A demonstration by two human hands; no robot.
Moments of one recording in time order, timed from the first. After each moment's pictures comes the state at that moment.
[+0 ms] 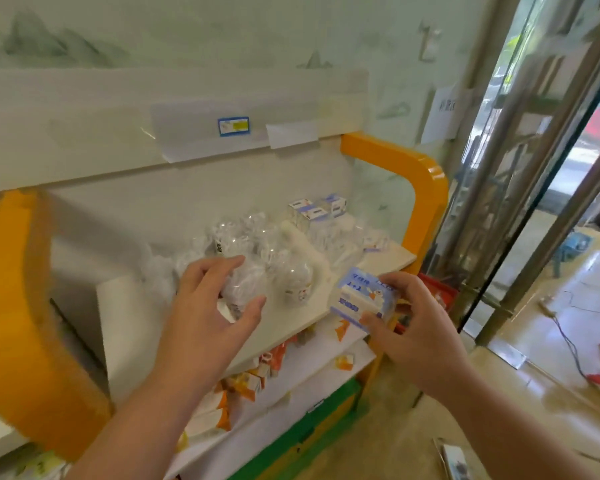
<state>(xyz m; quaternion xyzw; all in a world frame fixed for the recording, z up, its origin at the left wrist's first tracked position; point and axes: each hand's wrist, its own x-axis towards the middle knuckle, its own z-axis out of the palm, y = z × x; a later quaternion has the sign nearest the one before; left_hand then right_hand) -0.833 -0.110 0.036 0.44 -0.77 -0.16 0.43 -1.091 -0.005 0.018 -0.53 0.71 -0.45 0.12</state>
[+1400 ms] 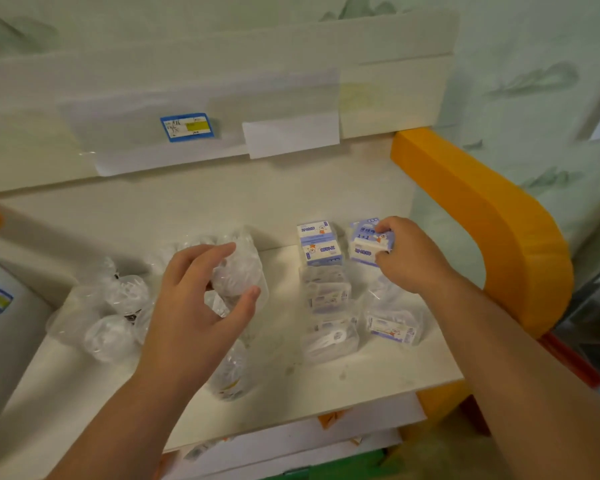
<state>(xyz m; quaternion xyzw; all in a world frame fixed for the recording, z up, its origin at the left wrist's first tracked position) -1.031 -0.236 0.046 0.59 -0.67 -0.06 0.44 -1.317 -0.365 0.015 -0.66 0.65 -0.31 0.22</state>
